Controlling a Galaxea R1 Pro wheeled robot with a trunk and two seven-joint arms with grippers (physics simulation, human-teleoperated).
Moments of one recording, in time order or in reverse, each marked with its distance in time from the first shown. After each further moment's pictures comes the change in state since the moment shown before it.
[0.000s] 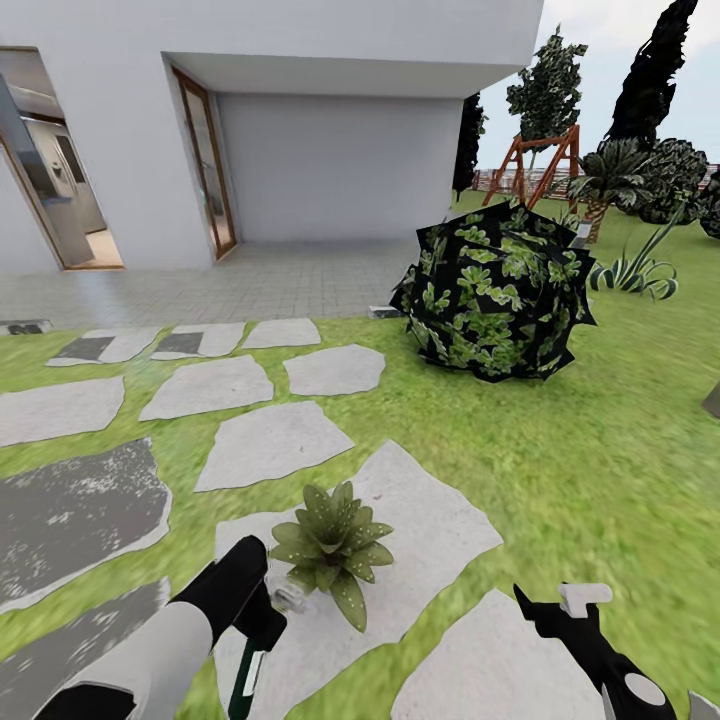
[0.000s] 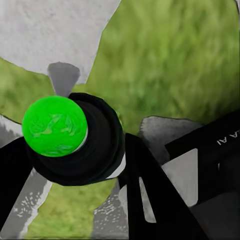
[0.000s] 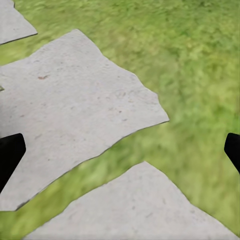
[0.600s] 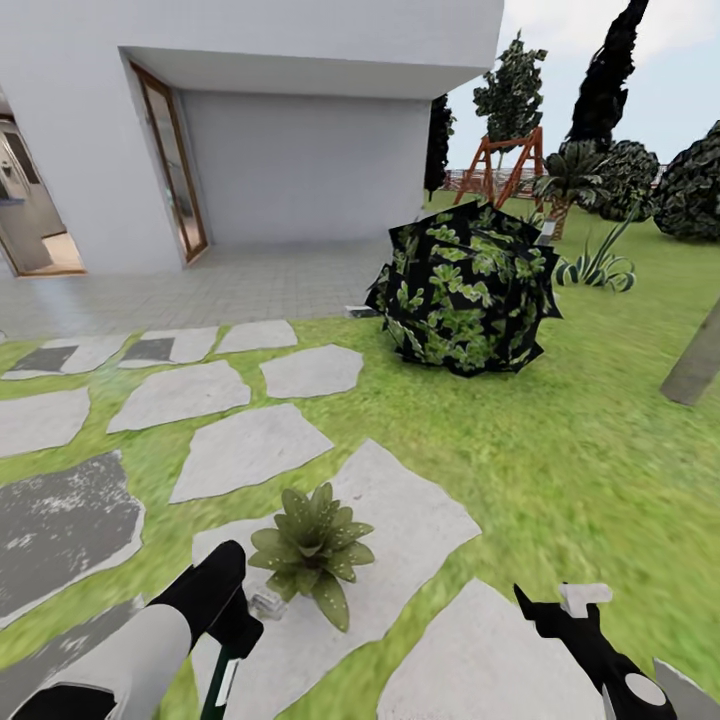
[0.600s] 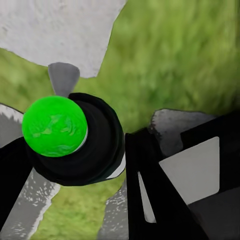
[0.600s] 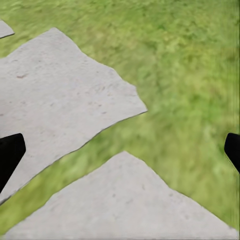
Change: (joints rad) left arm 0.003 0.066 -0.002 0.024 0.008 -0.001 -0.001; right arm 0.000 0.000 -0.001 -0.001 0.000 0.001 0.000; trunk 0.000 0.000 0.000
